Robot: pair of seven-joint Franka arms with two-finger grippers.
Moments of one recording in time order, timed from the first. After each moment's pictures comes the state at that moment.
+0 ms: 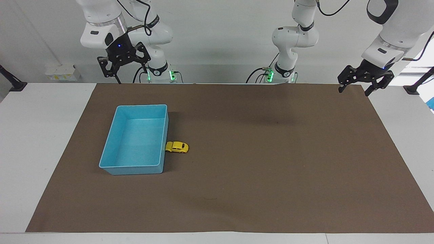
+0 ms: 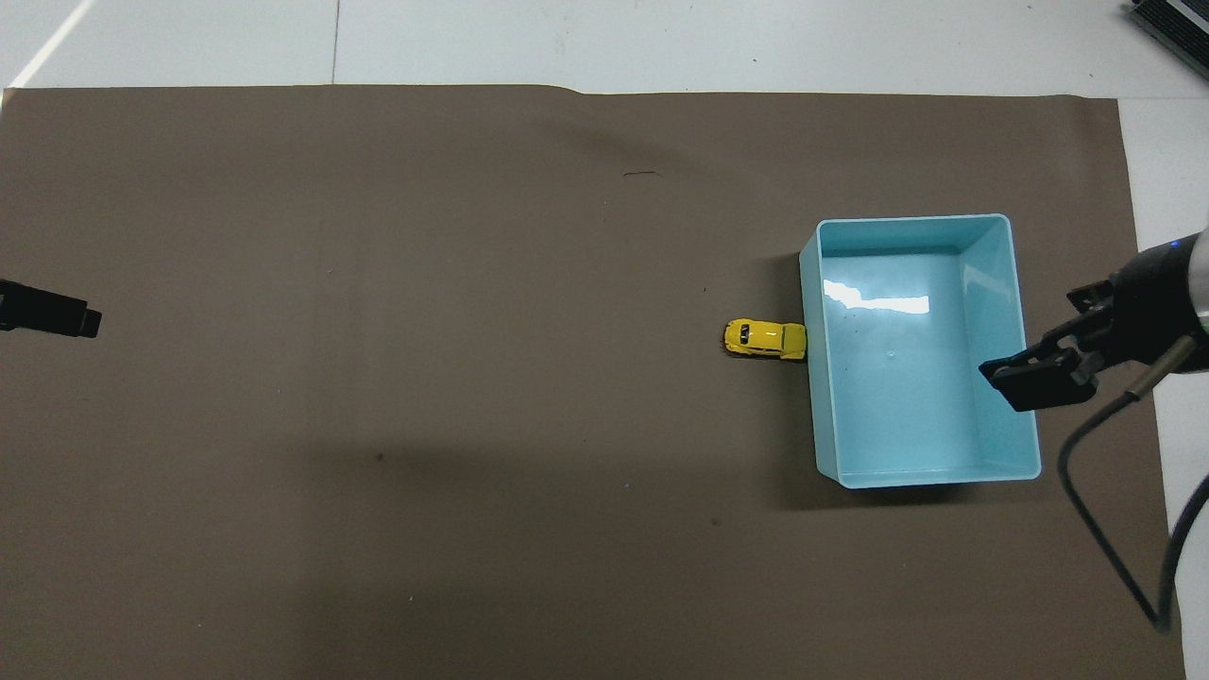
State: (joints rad) left arm -0.10 -0.03 0.11 -1.58 -0.02 1.57 0.24; right arm 0.12 -0.05 0.00 -1.53 0.03 1.51 -0.57
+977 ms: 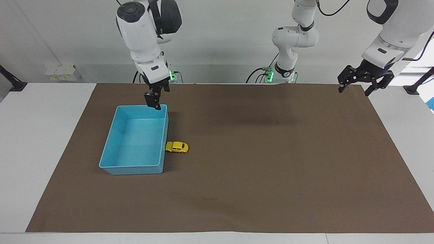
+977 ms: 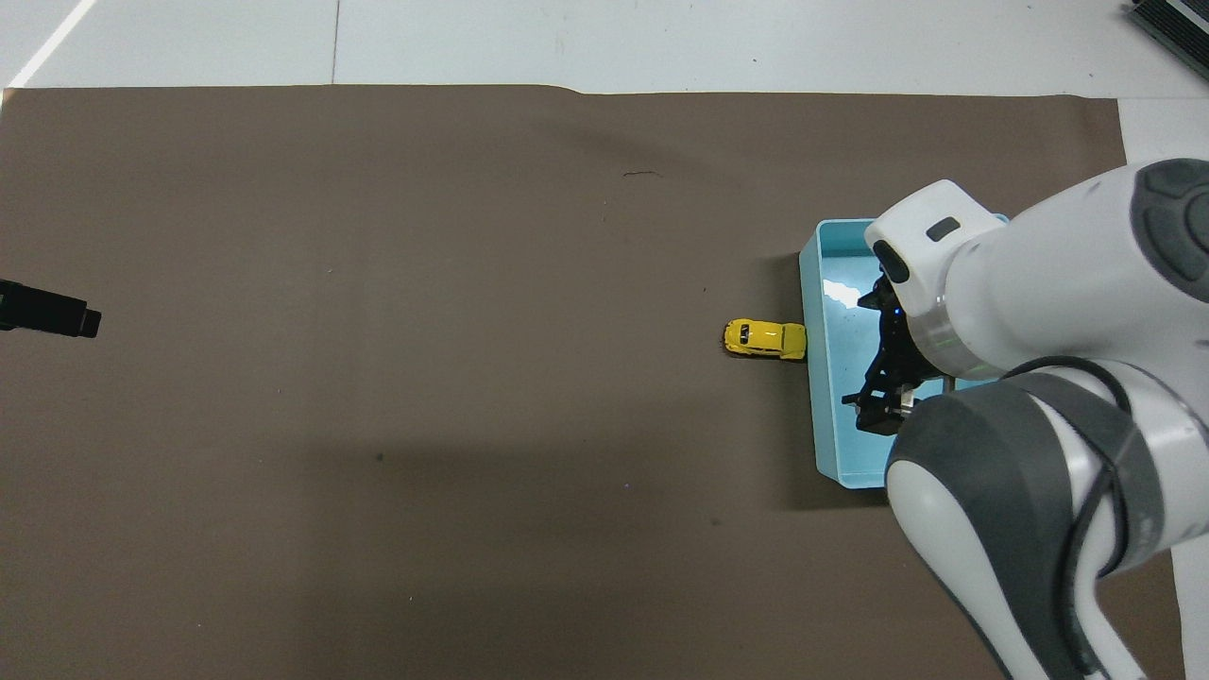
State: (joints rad) left arm -0.10 -0.03 0.11 -1.58 -0.02 1.57 0.24; right arm 0.24 -0.02 0.02 -1.81 0.03 1.80 -1.09
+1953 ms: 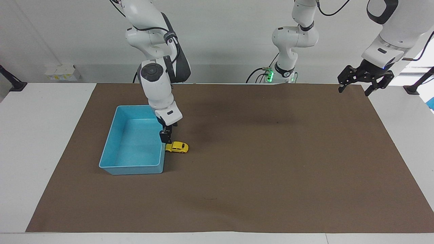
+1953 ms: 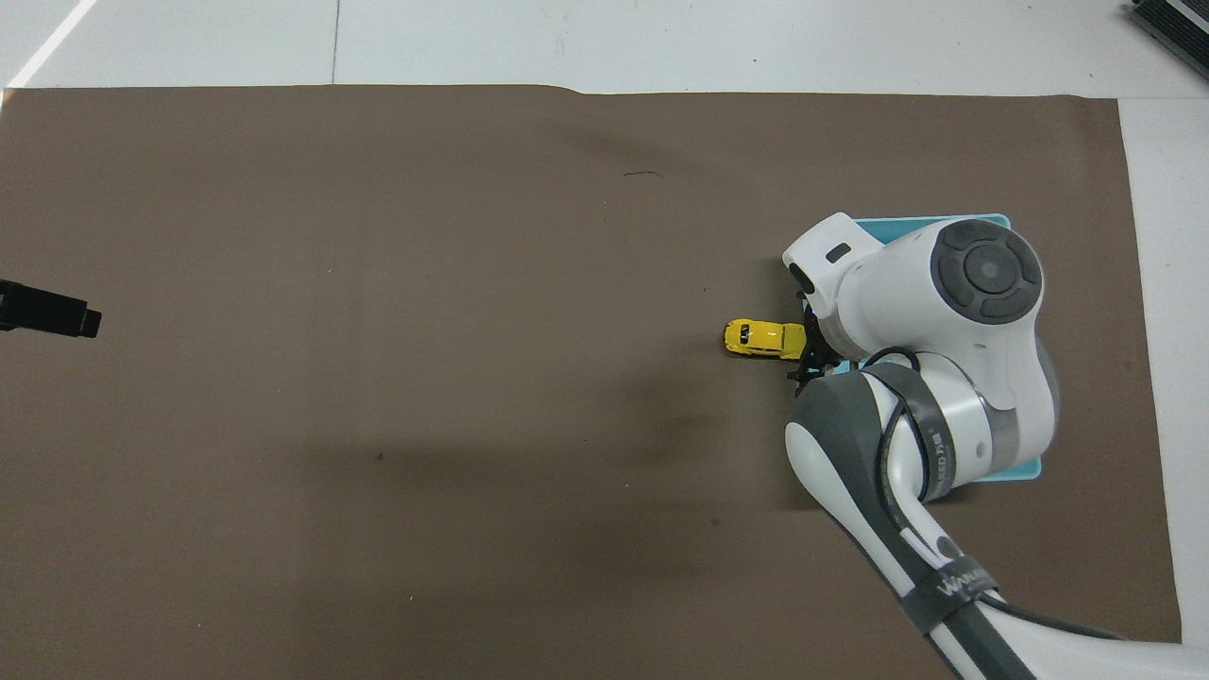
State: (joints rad) left arm -0.10 -0.03 0.11 -1.58 -0.02 1.57 0.24; right arm 0.26 0.19 0.02 -1.98 0.01 2.23 -1.14
